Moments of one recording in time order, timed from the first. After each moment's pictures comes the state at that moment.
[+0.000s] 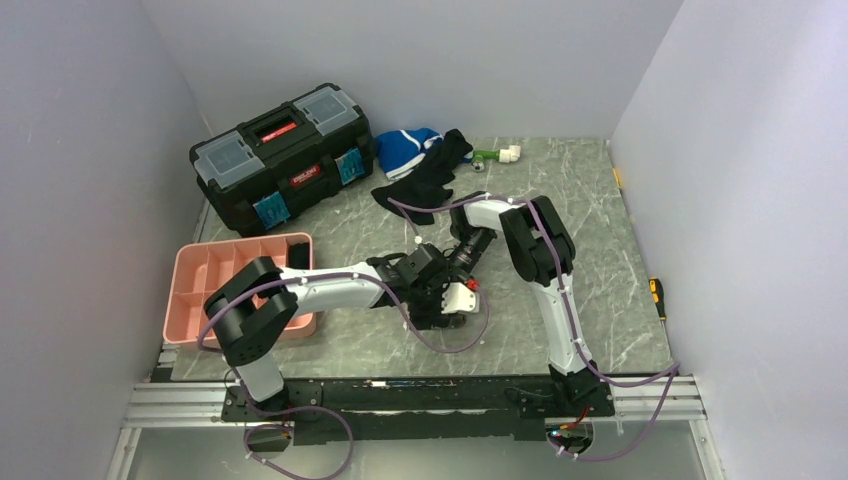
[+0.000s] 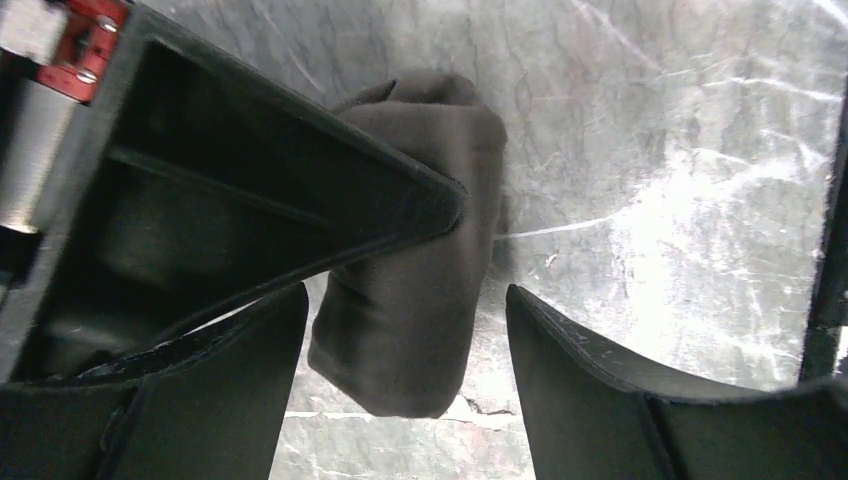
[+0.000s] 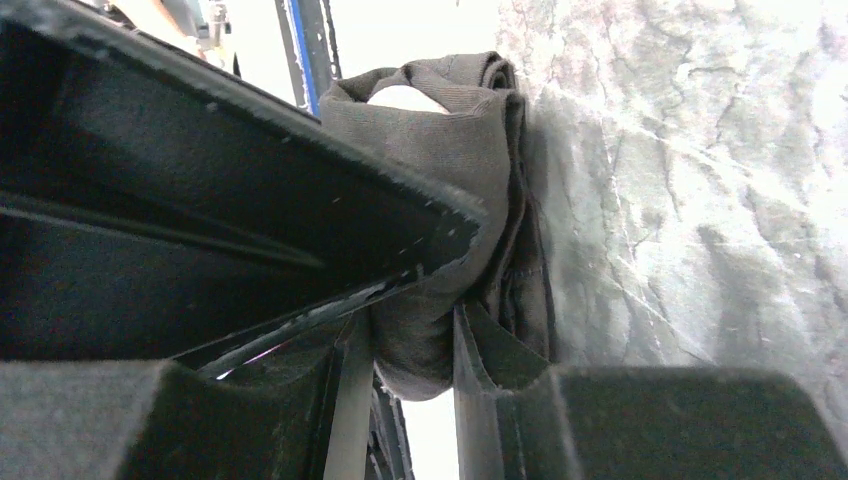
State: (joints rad) left arm -1.00 1.70 1.02 -0.28 0.26 0.63; right arm 0.48 2.34 1.58 -1.47 -0.94 -0.95
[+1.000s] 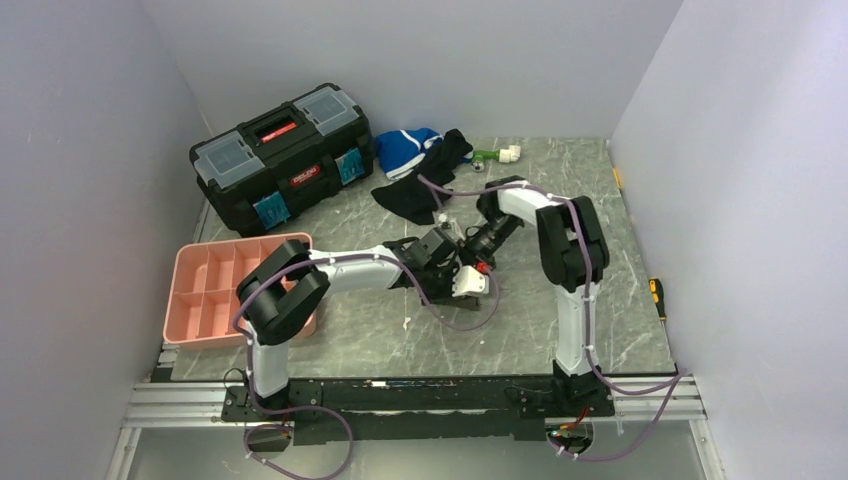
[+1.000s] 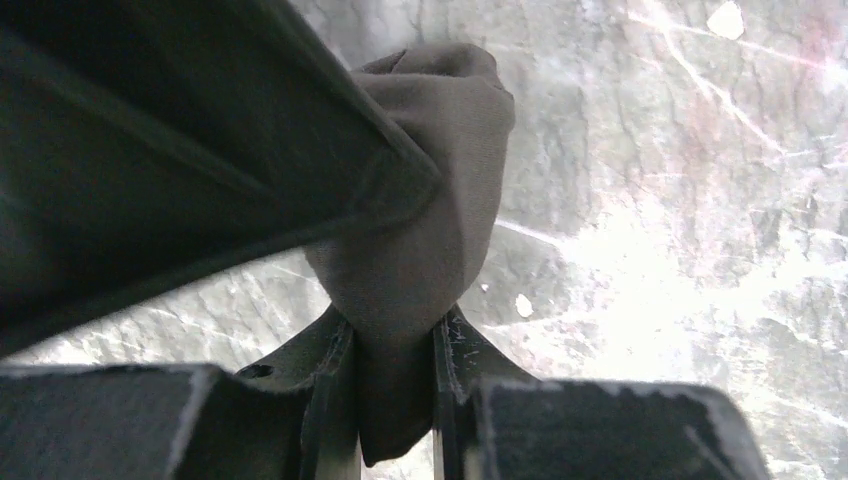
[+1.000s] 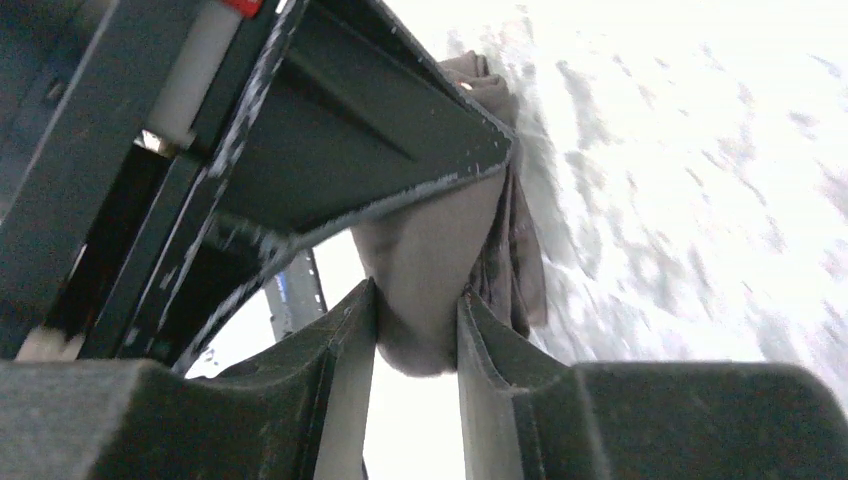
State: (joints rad) left arm -0.94 1.88 1.18 -0.30 0.32 0.65; right arm 0.36 2.18 1.51 -1.37 -0.86 -0.94
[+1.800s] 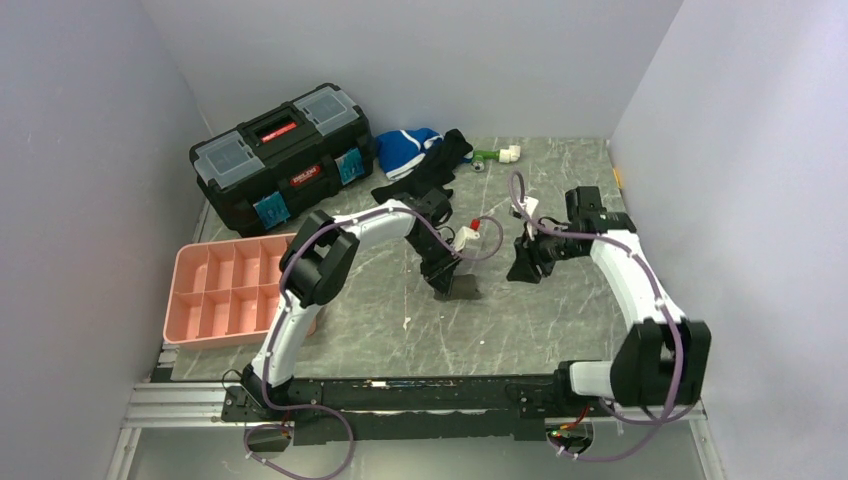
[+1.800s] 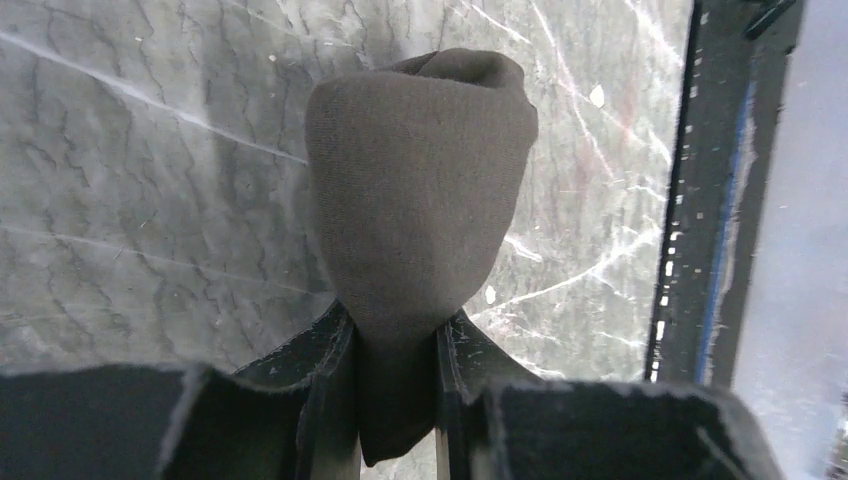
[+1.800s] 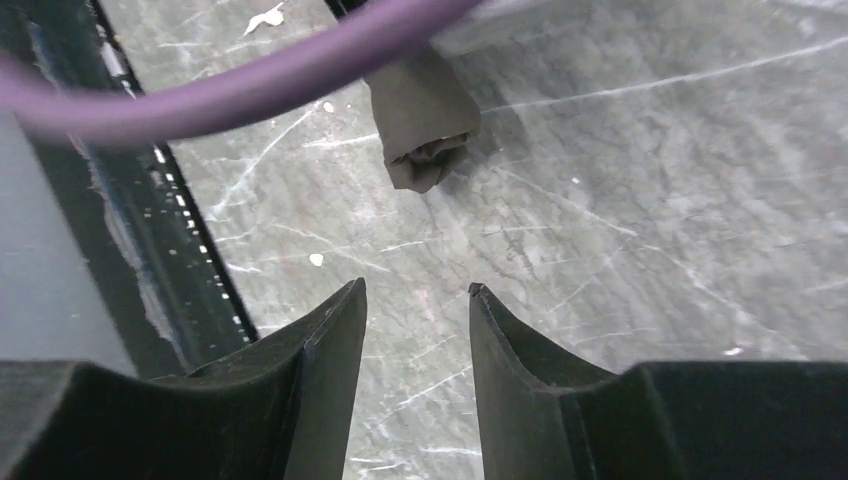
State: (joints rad) left arm -0.74 2.24 1.69 -0.81 0.79 0.57; right arm 0.01 1.37 1.05 -1.01 -0.83 -0.80
